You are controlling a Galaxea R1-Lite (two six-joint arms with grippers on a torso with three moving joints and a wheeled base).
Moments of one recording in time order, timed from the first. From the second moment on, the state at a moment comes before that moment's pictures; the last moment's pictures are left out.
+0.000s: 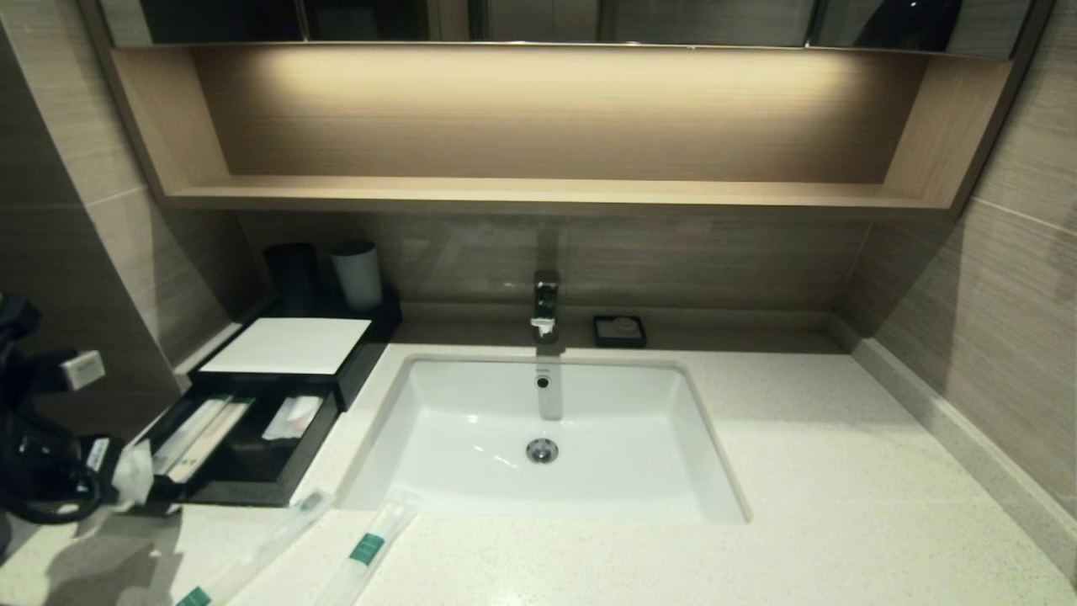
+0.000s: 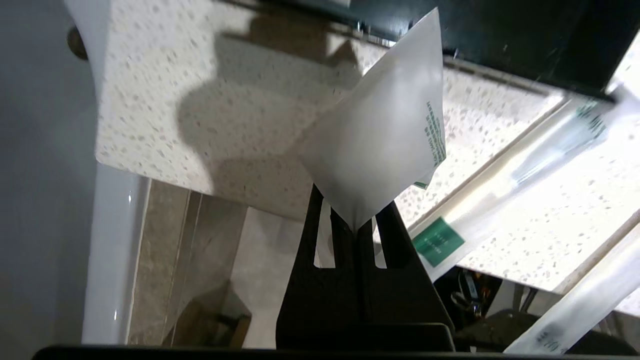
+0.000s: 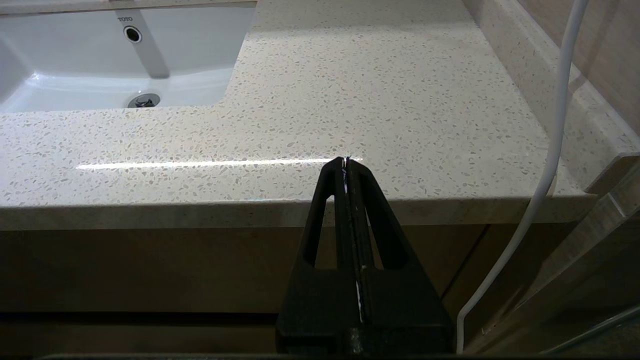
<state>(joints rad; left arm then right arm) 0.37 1.58 -1.01 0.54 -0.06 0.16 0.00 0.00 -0.10 0.25 -0.01 0.06</state>
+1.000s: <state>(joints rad) 0.38 1.85 -1.21 0.41 -0.06 0.10 0.00 0.00 -0.10 0.25 -0.01 0.06</state>
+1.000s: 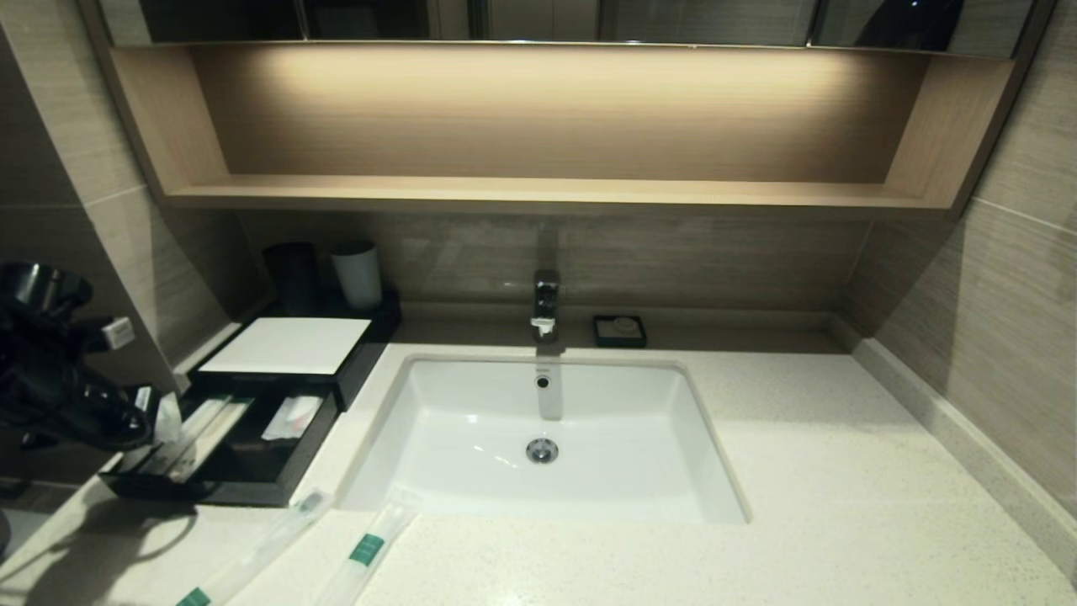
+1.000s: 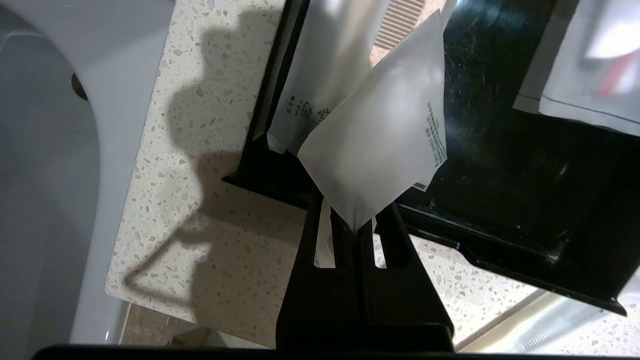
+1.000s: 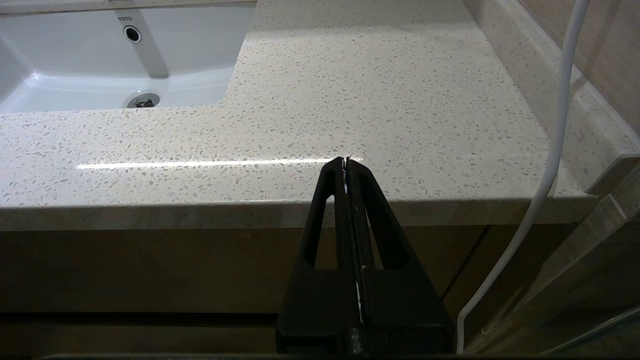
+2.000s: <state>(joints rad) 0.41 2.00 -1.25 0.40 -0.05 0.10 0.00 0.00 -0.10 0.25 -0.01 0.06</state>
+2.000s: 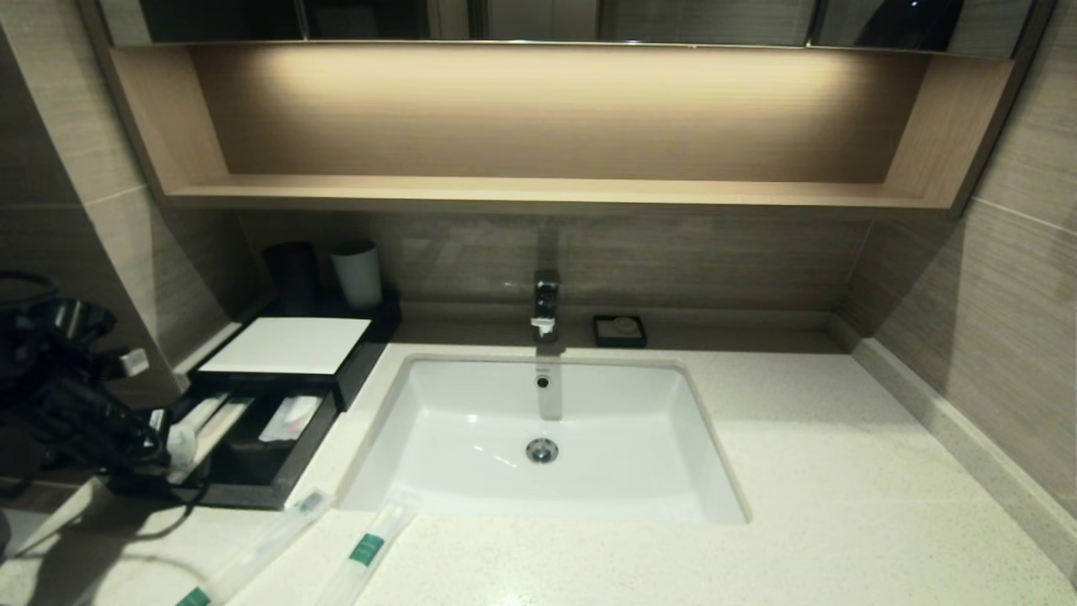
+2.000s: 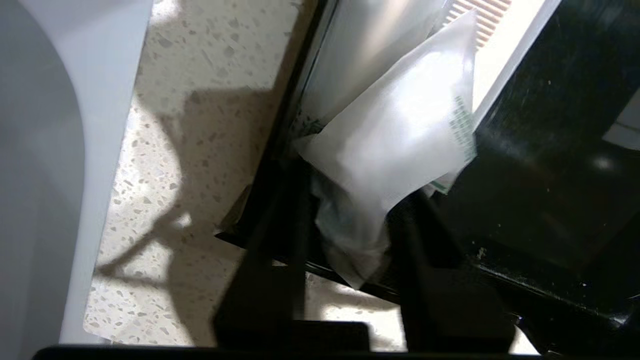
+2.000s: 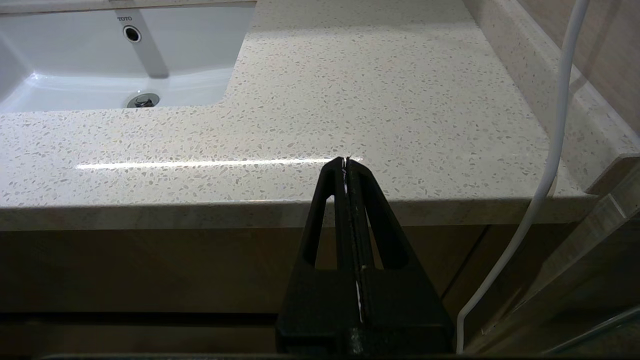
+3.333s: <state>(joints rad) 0.36 1.60 -1.10 0.53 -0.06 0.10 0.00 0.00 -0.10 0.25 -0.01 0.06</state>
